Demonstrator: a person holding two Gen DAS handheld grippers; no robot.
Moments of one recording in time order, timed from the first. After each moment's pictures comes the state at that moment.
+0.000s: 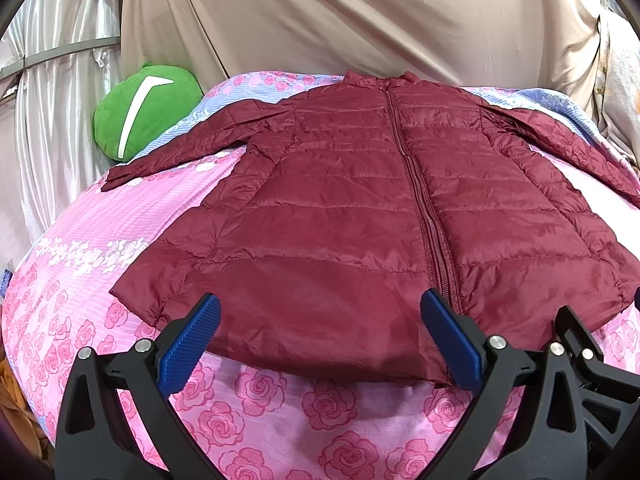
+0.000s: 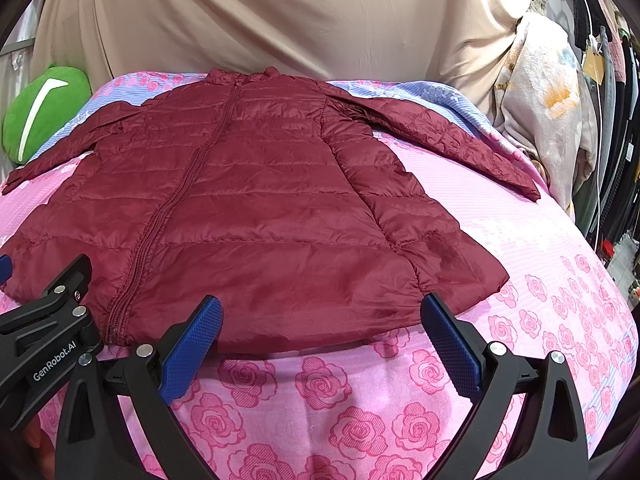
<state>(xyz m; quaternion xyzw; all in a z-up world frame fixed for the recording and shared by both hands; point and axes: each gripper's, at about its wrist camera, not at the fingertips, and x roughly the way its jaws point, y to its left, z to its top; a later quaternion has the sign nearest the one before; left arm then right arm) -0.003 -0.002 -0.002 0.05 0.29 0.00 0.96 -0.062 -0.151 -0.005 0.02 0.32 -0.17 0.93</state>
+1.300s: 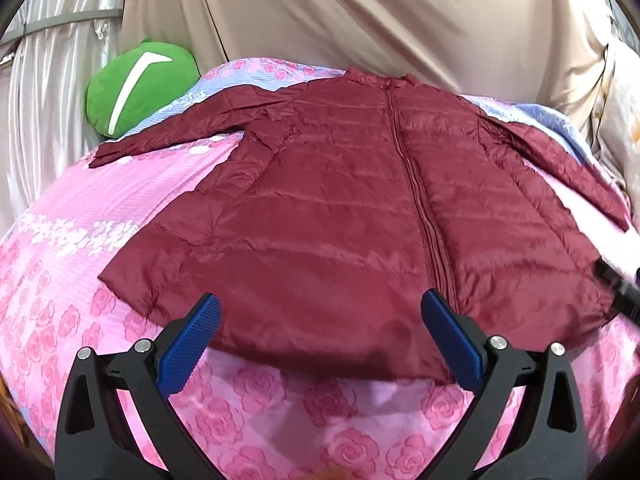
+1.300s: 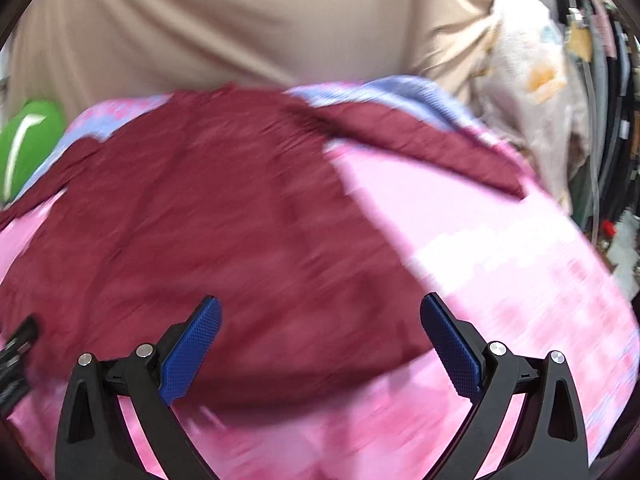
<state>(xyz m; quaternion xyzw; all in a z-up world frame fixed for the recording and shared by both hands) 0.006 0.022 0.003 0.00 0.31 -0.03 0.95 -0.047 -0.247 0.017 0.06 0.31 -0.20 0.93</state>
